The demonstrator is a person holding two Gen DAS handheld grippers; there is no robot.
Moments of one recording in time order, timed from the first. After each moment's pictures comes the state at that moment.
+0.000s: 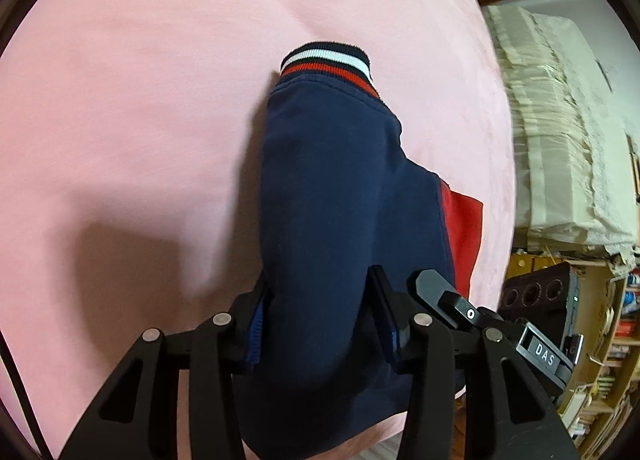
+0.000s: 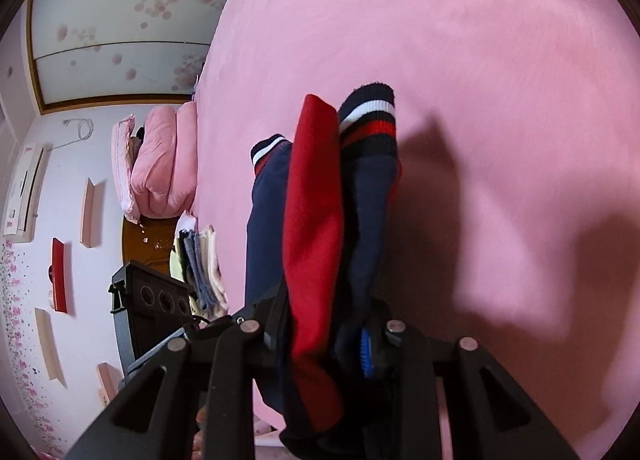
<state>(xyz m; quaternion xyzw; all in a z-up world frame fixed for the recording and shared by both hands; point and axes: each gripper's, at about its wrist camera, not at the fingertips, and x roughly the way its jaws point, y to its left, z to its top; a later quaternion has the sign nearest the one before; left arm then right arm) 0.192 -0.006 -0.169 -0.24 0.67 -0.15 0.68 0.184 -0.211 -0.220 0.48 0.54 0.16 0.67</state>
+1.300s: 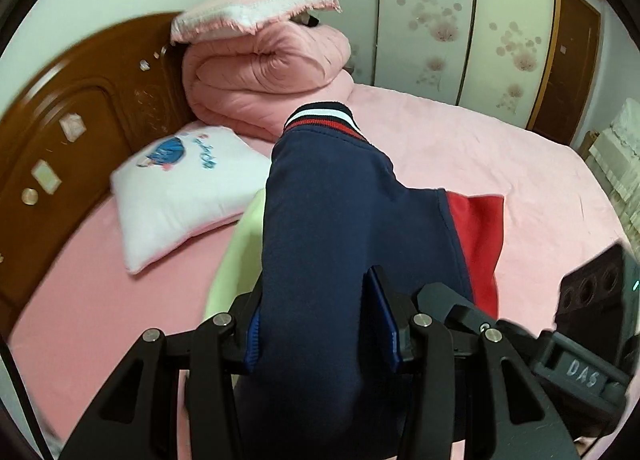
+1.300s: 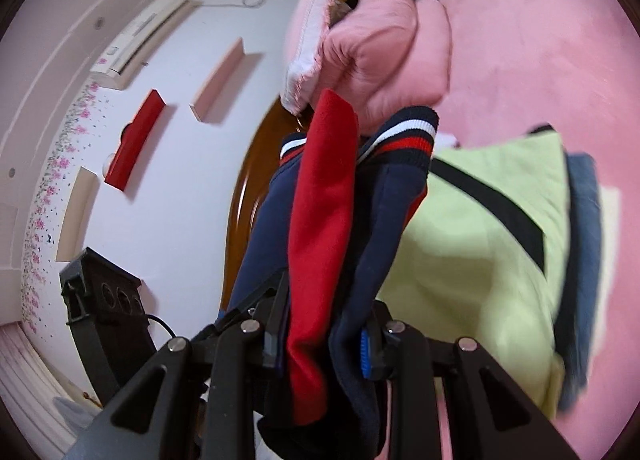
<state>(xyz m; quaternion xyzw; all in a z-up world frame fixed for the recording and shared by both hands) 0.326 0.620 0.062 -0.04 0.39 0.08 0.92 0.409 0.467 -0.080 0.43 0.37 0.44 0.69</state>
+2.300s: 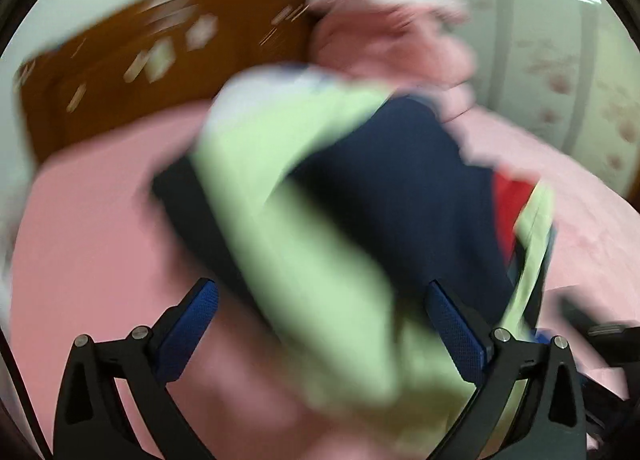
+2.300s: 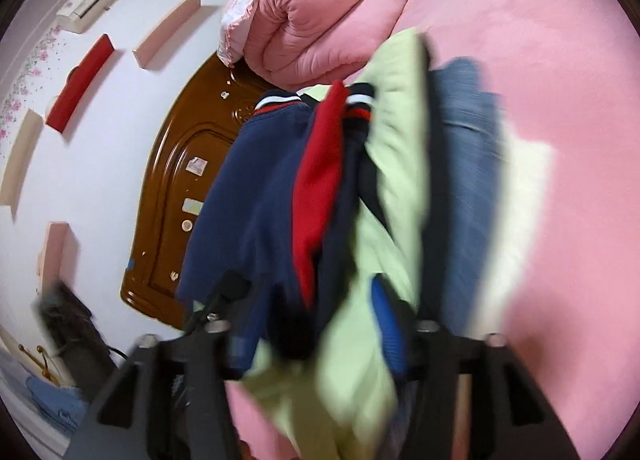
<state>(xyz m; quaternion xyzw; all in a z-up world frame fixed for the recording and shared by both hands) 0.215 0.571 -0.124 -0.16 0.34 0.32 0.87 0.388 0.403 -0.192 0.32 0.43 0.41 0.73</state>
